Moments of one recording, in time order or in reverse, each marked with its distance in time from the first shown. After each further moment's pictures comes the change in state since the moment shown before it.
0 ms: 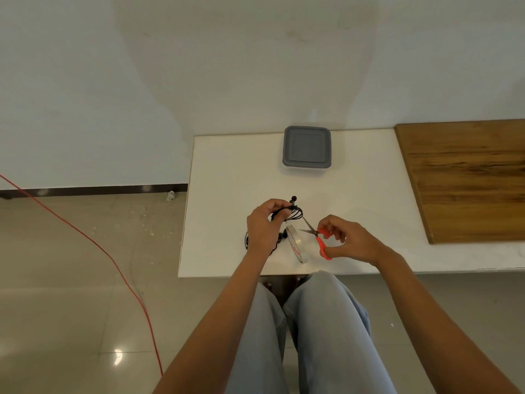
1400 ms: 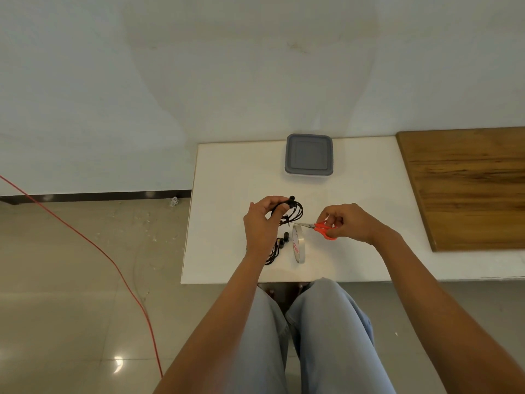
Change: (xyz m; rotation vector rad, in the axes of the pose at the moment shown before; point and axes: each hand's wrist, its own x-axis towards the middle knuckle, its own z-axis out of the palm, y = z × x) left_hand 0.005 0.017 -0.009 -0.058 0.064 0.072; right_hand 0.036 -0.026 -0.031 -0.183 -0.025 0.011
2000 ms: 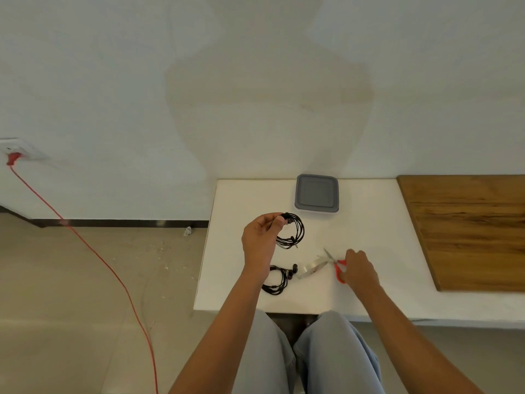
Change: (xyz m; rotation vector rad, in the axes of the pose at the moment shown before) left_hand 0.001 0.061 -0.029 -0.355 0.111 -0.189; right_hand -0.009 0.003 0.045 -0.279 0.313 0.448
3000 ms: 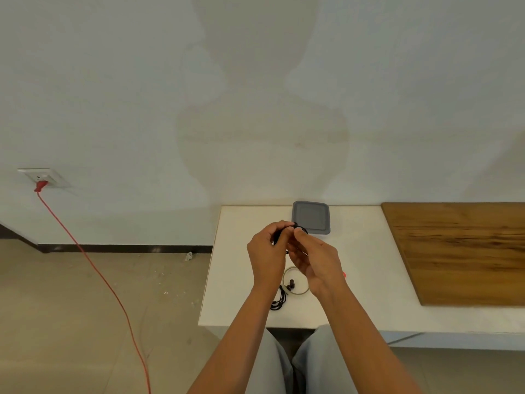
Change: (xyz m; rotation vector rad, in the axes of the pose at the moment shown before) left_hand -0.056 0.055 0.011 0.257 0.013 0.385; right_hand -0.137 -0.148 -0.120 1.662 -0.084 0.143
